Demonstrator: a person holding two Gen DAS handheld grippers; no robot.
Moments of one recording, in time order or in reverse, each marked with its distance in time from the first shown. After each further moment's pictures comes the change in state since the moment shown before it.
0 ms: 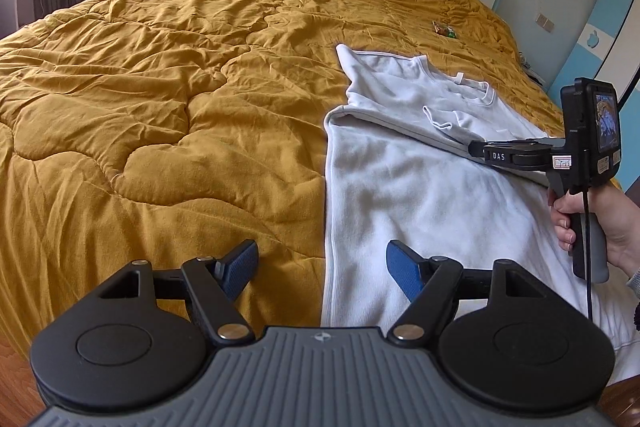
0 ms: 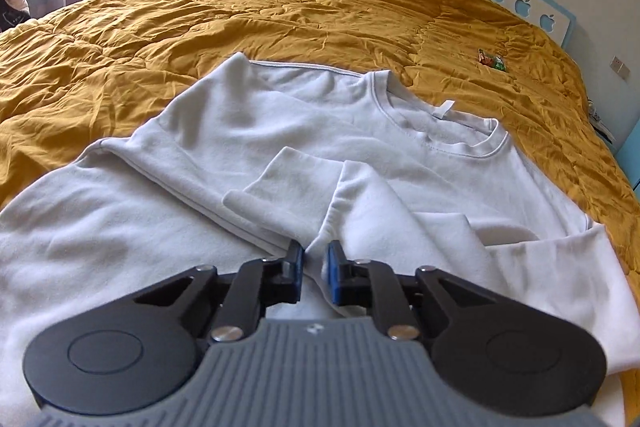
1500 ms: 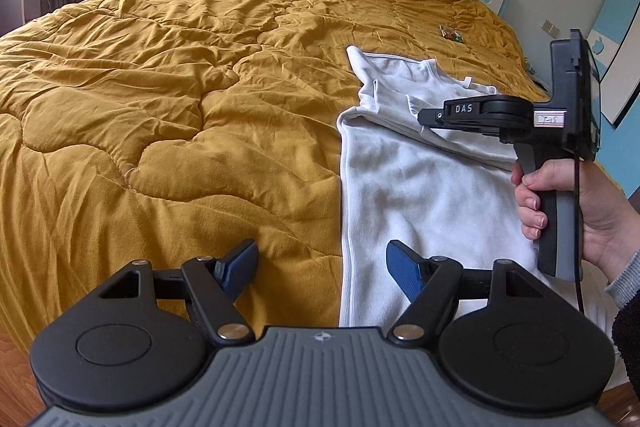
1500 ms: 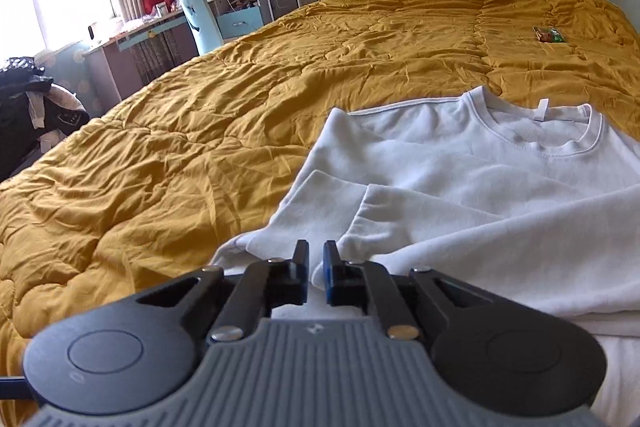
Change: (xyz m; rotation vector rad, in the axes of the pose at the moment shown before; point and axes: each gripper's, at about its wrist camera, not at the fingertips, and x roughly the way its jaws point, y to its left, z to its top) left arm 0.000 0.010 -0.002 -0.014 -0.006 0.009; right arm 0.002 0.052 0.028 0.210 -0.064 0.272
